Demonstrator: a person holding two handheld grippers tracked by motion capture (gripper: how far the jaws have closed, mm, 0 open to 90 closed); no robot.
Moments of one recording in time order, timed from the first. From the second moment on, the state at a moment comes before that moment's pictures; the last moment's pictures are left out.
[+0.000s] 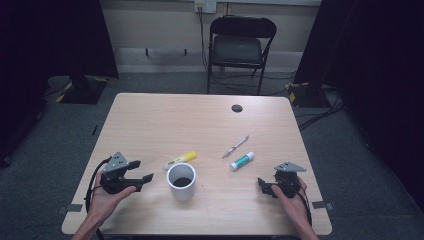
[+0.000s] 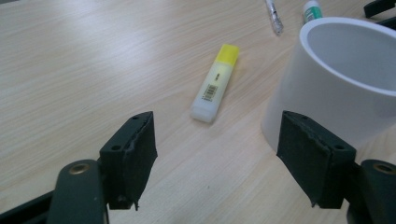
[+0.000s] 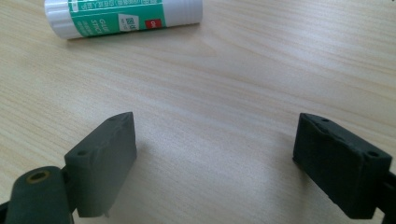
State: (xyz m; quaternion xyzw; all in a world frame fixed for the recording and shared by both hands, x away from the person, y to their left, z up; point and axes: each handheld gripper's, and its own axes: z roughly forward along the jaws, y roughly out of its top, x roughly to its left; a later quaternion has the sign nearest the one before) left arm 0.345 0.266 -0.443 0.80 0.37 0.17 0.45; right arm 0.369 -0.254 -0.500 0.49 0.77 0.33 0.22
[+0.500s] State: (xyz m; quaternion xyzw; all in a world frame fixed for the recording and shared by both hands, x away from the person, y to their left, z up) left arm 0.347 0.244 -0.415 0.80 0.33 0.15 0.47; right arm 0.369 -0.254 -0.500 0.49 0.77 0.33 0.22
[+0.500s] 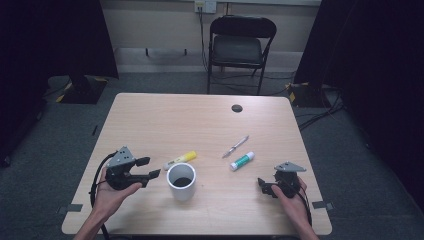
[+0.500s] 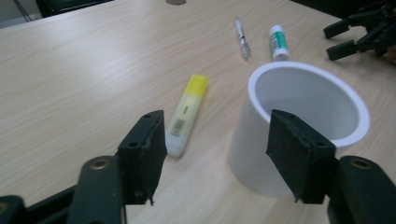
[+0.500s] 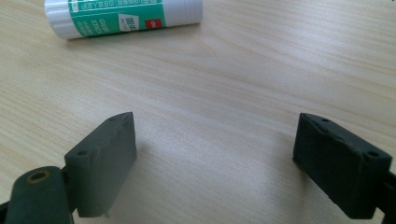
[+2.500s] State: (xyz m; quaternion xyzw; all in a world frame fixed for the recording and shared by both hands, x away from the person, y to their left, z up) left arm 0.389 0.174 -0.432 0.84 0.29 0.08 0.45; right arm 0.369 -0.253 -0.500 0.49 0.77 0.33 0.22
